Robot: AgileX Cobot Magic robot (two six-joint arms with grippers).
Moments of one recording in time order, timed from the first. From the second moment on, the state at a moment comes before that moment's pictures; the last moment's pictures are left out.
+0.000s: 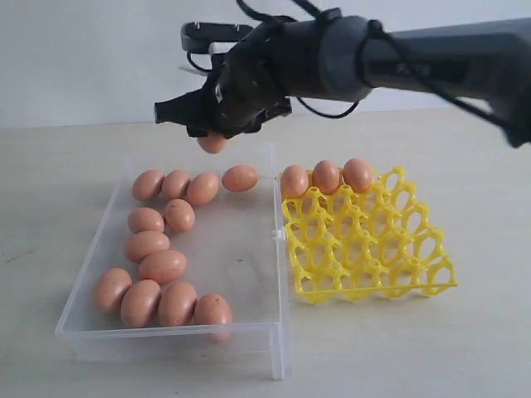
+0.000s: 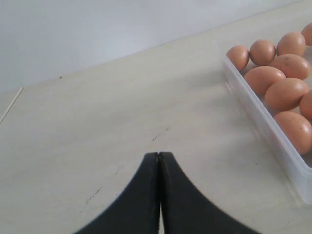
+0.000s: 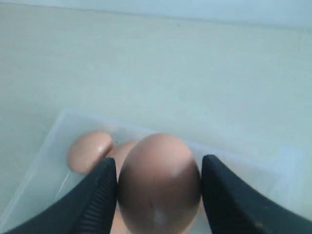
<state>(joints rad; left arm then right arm) -0.02 0.01 0.00 0.03 0.37 0.21 0.68 2.16 -1.74 -0.32 0.44 0.62</state>
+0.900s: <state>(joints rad) -0.02 0.01 0.00 0.03 0.37 0.21 0.20 1.81 -0.78 -0.08 -0.54 0.07</state>
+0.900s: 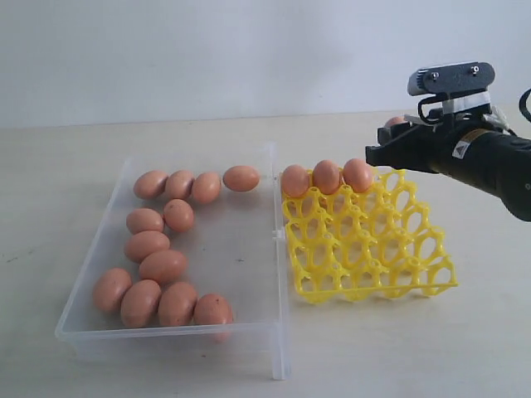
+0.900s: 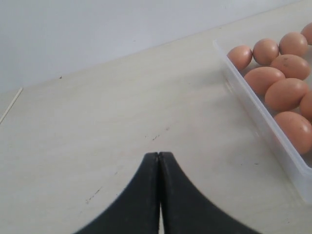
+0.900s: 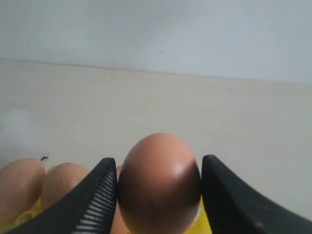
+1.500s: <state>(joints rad) -0.02 0.01 0.00 0.03 0.37 0.21 0.16 2.03 -0.80 -0.10 -0.69 0.11</state>
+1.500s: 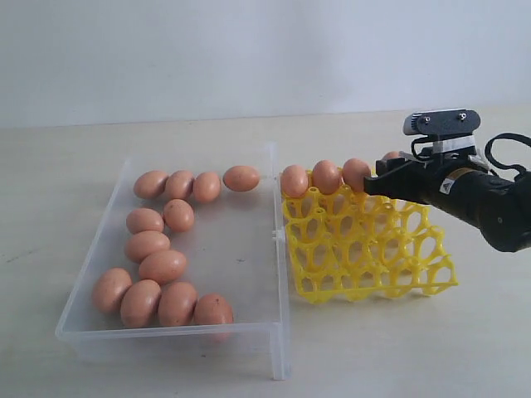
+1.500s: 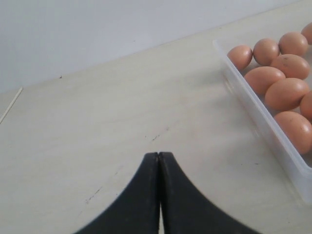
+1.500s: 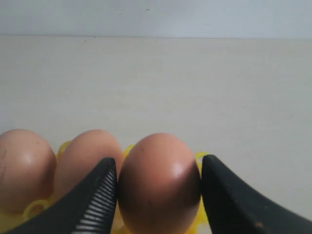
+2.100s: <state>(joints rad) -0.02 0.01 0.00 0.03 0.37 0.21 0.15 2.04 -0.83 -0.10 -0.69 0.04</state>
